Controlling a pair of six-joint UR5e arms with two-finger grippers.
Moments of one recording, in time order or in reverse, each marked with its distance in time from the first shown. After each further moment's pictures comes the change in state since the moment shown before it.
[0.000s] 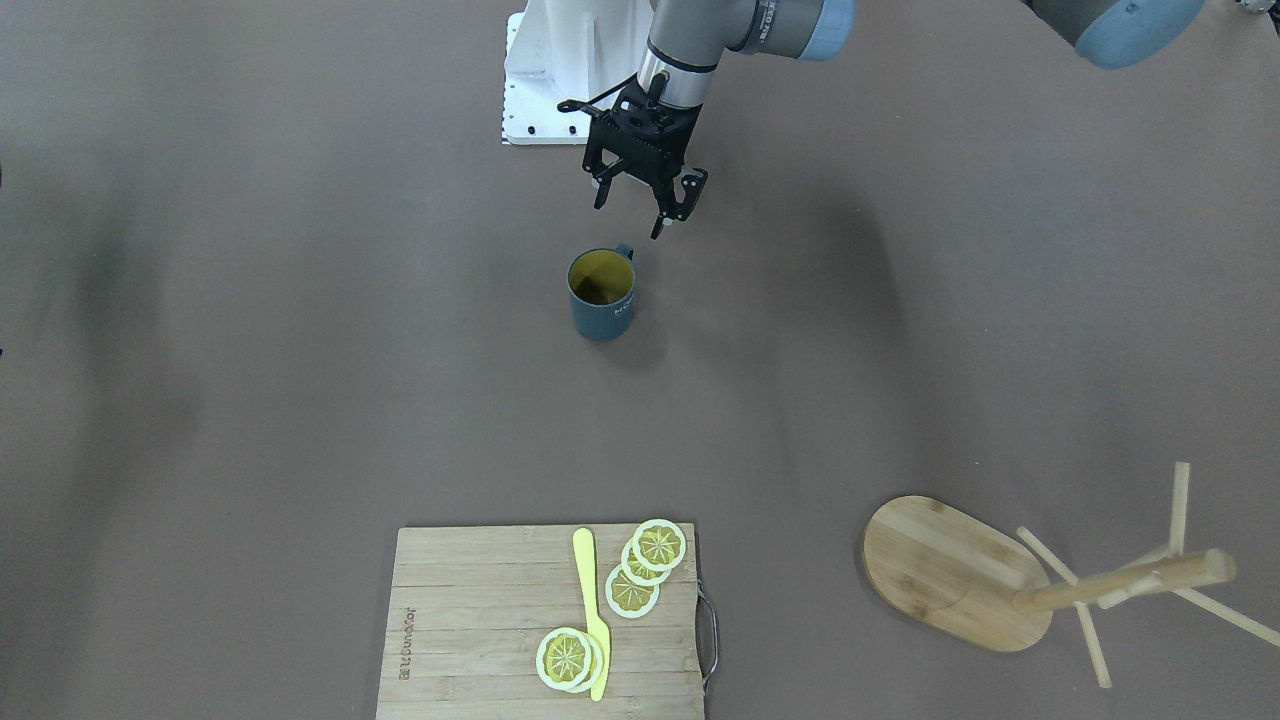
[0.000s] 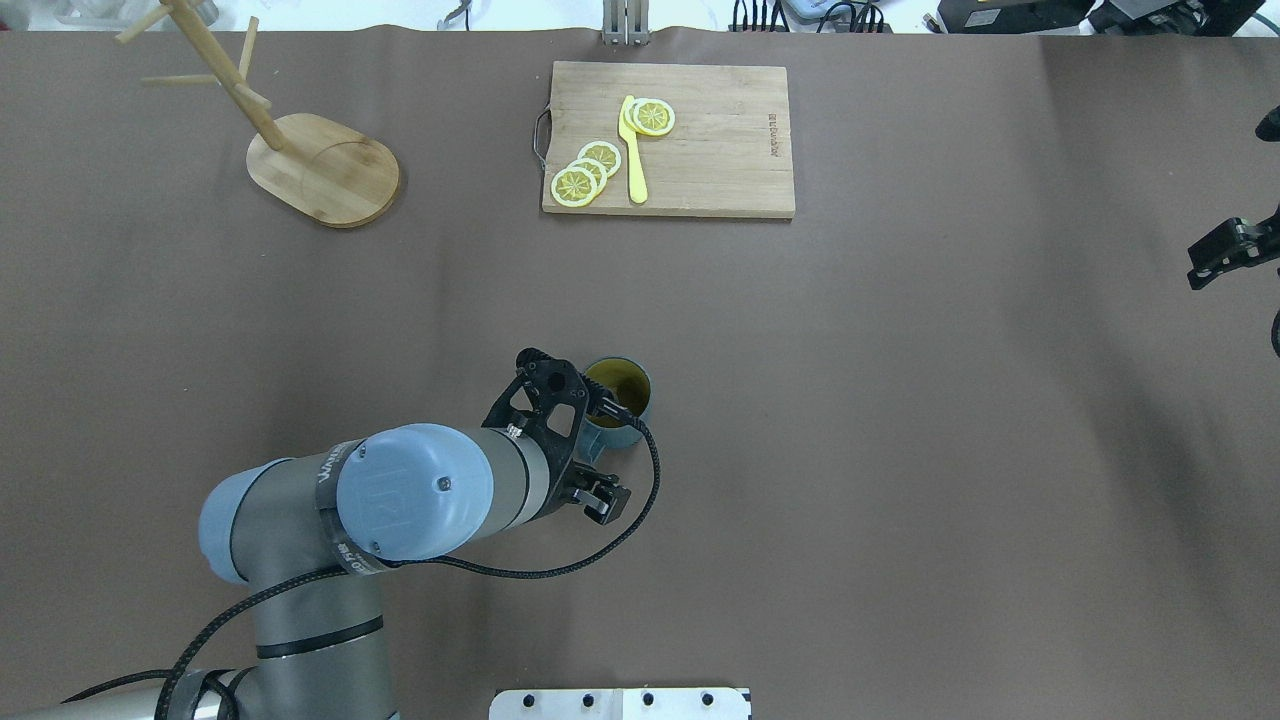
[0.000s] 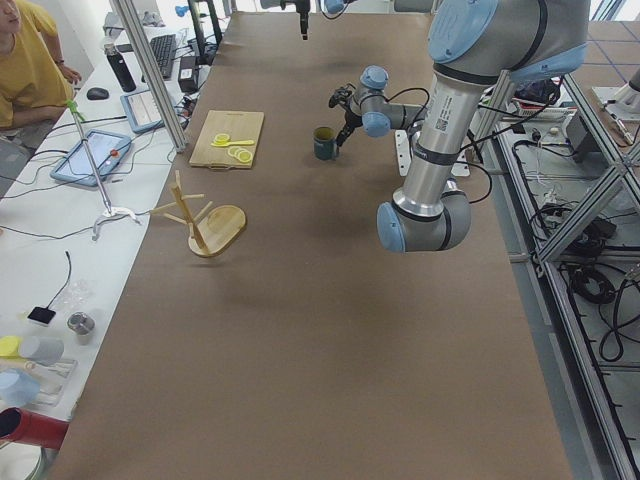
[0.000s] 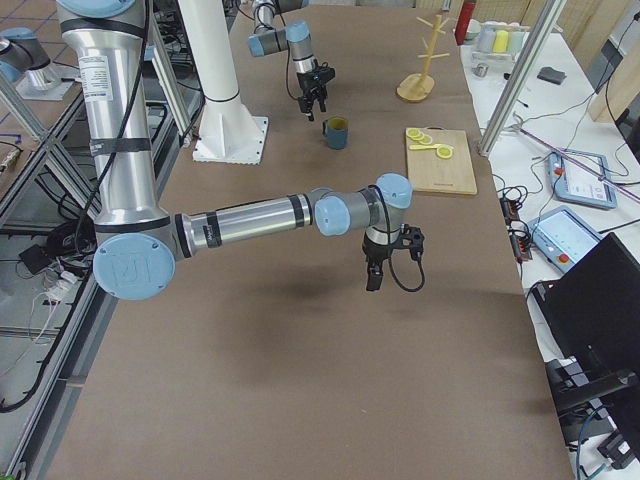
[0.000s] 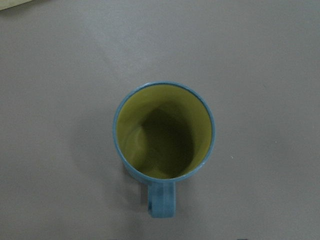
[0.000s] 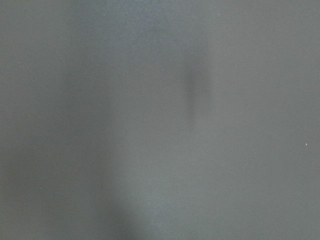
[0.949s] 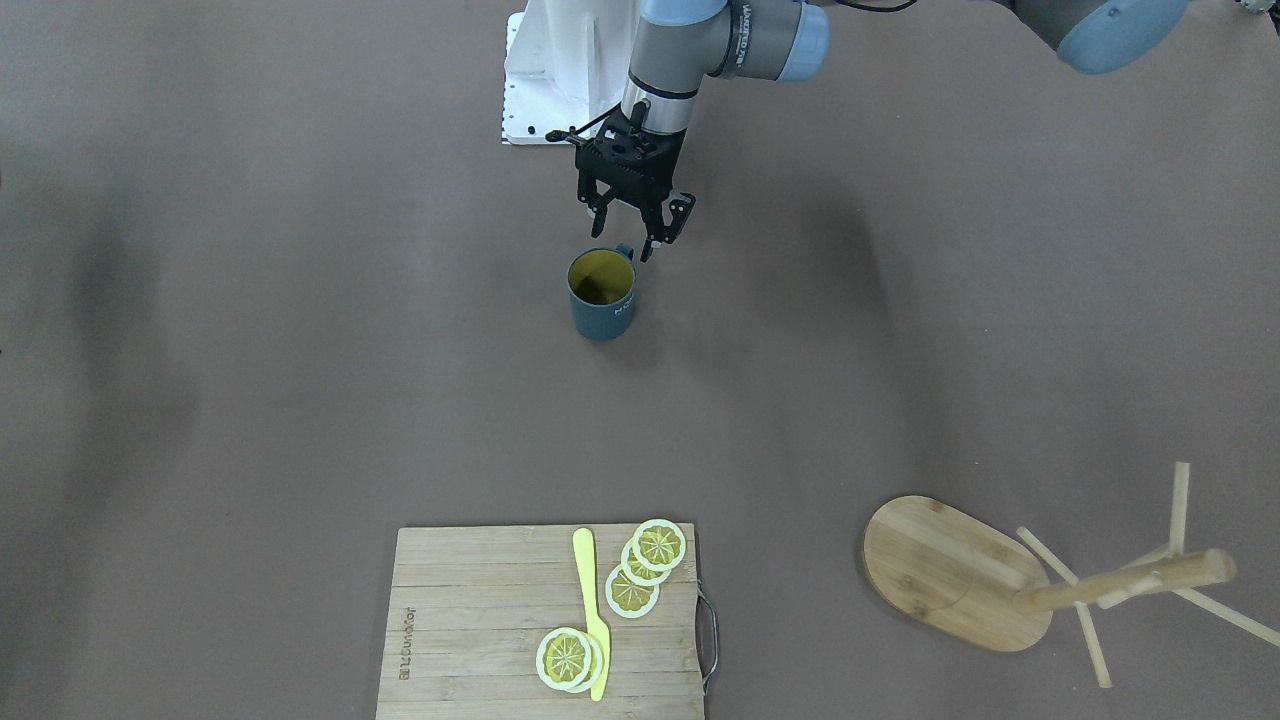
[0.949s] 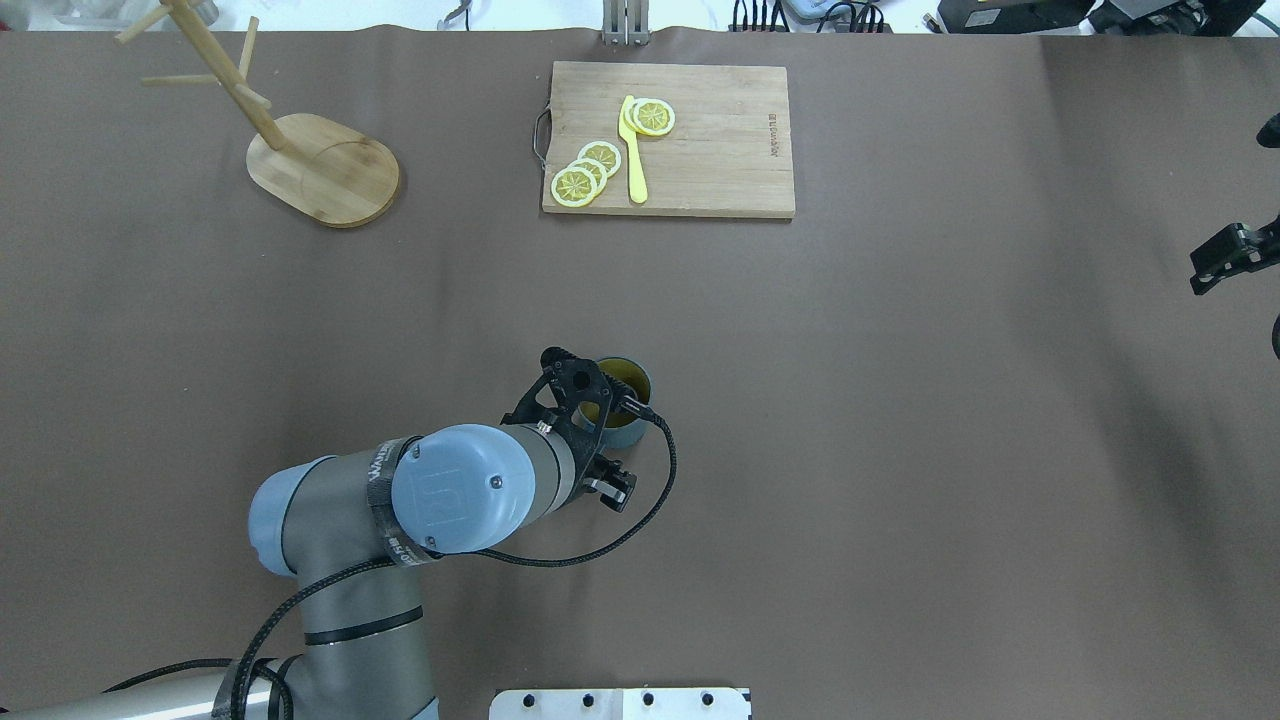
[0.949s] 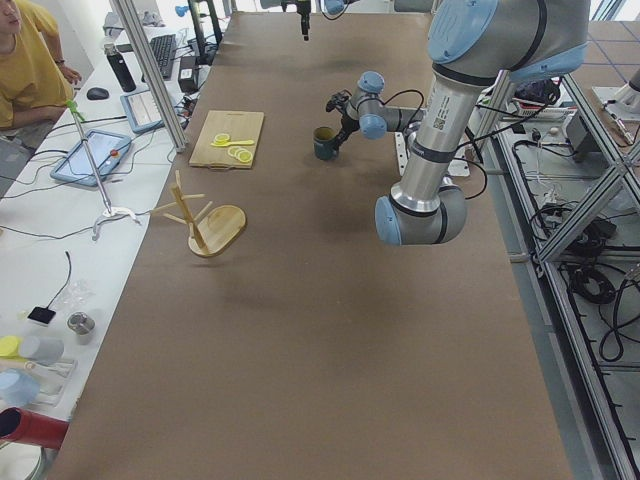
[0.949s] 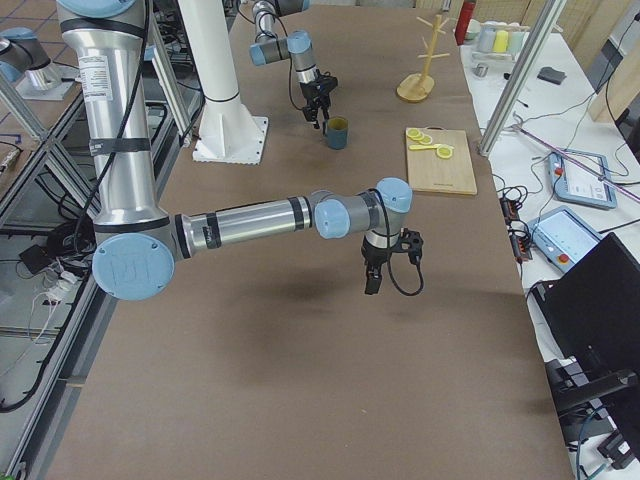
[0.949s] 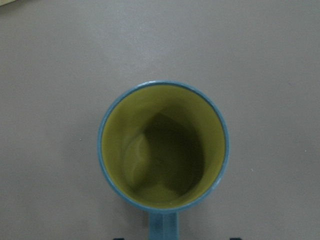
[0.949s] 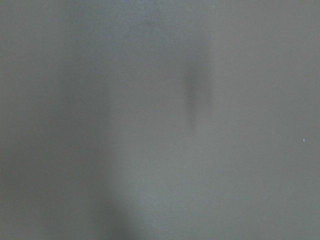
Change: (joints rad) left arm 0.000 -0.041 0.081 -0.006 0.043 0.014; right arm -0.001 -0.001 -0.014 0.000 0.000 -0.001
